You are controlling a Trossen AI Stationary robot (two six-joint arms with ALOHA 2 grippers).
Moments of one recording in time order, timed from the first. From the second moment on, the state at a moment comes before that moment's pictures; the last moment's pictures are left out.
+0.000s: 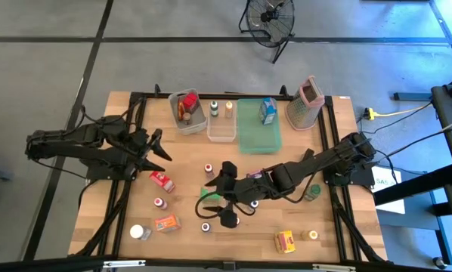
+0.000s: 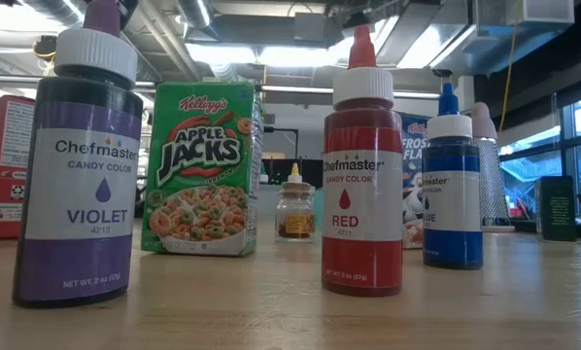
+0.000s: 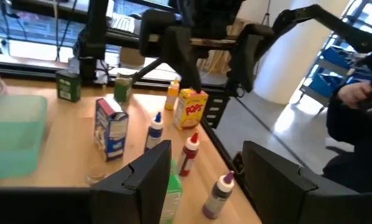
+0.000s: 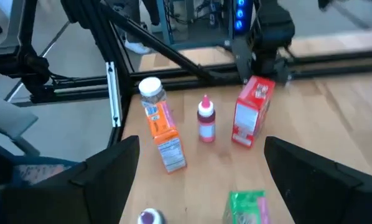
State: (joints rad) left arm 0.04 0.49 0.62 -0.30 0.44 -0.21; right arm 0.43 1.86 1.68 -0.31 0.30 0.32
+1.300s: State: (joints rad) left arm 0.01 0.65 0.62 -0.09 0.20 -0.06; right arm 0.43 1.83 1.68 -1.27 0.38 0.38
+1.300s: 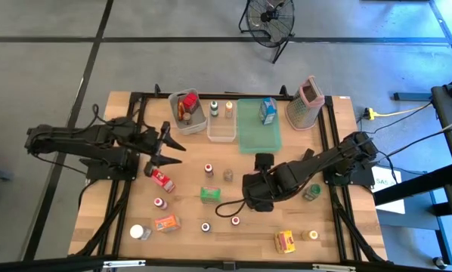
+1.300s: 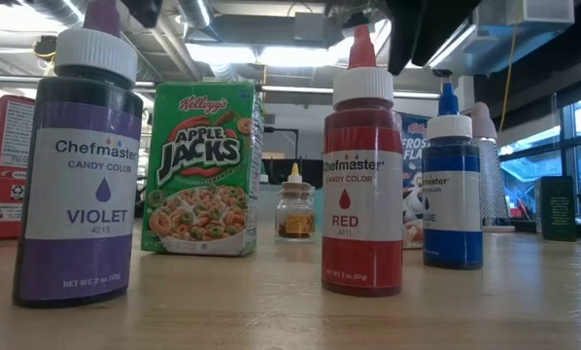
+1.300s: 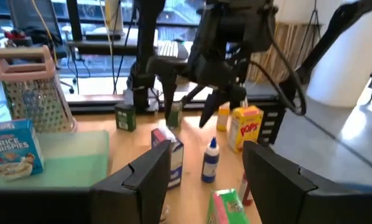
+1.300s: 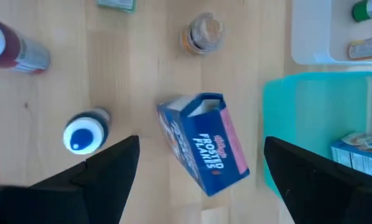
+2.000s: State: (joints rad) left arm 0.01 0.70 0.62 -0.04 0.20 0.13; right arm 0.31 1.84 1.68 -1.32 0.22 0.36
